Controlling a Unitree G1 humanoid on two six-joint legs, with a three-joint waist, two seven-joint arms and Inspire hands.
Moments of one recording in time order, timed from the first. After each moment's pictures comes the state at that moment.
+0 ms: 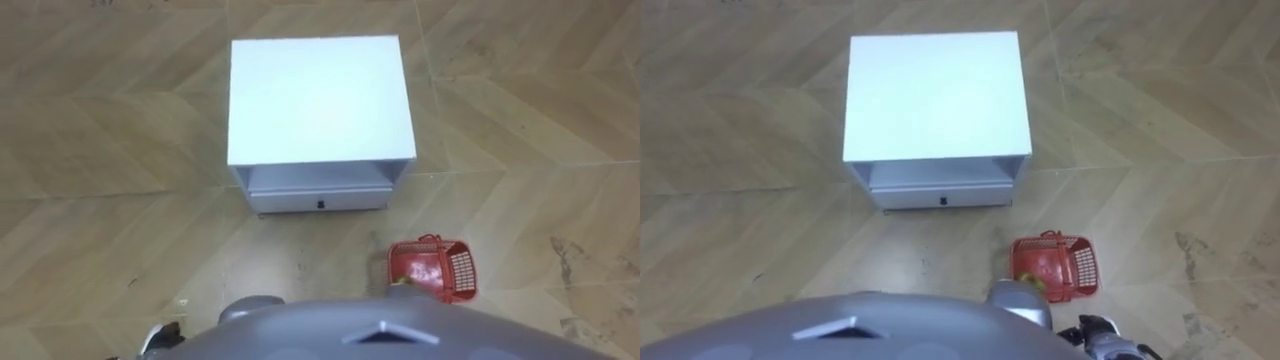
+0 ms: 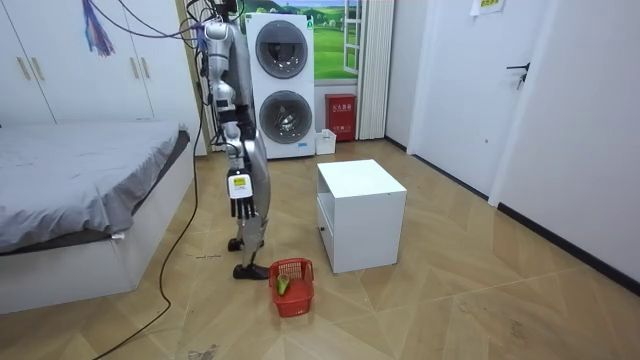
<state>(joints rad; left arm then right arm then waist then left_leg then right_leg) 0.21 0.15 0.22 1.17 0.43 0.12 0.07 0.14 -0.20 -0.08 1.28 -0.24 0.12 -0.03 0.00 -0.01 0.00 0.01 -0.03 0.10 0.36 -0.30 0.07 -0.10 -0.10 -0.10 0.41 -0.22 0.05</state>
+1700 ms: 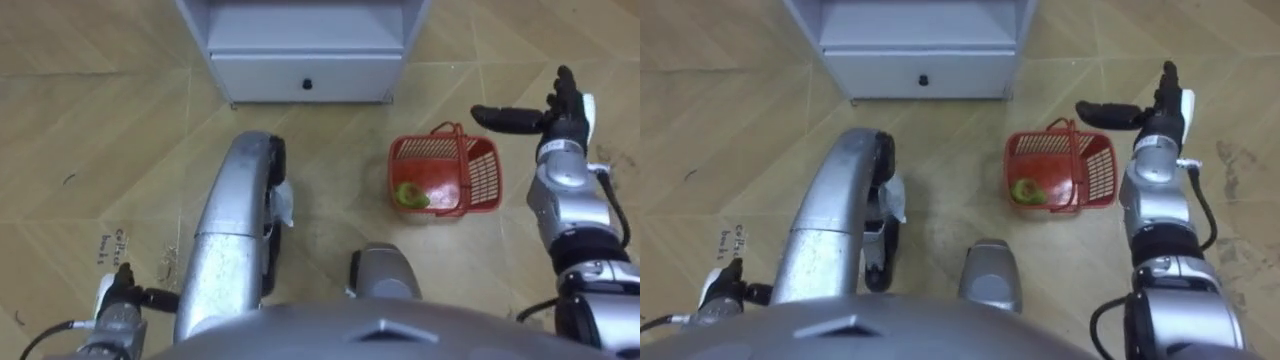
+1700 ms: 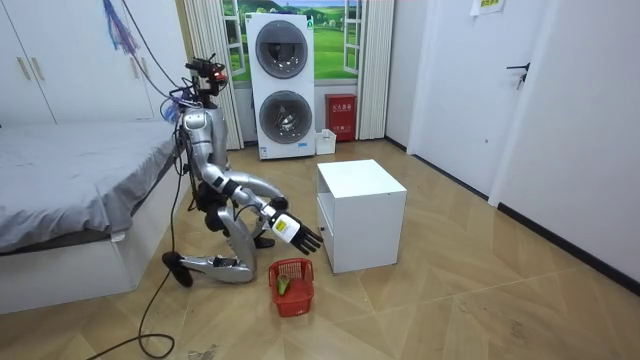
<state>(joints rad) 0.05 0.31 -0.04 1.35 0.07 -0.11 0.21 -0.22 -0.36 -0.07 0.77 0.16 -0.03 -0.28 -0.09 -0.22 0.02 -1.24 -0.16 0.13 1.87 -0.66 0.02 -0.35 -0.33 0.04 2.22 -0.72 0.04</state>
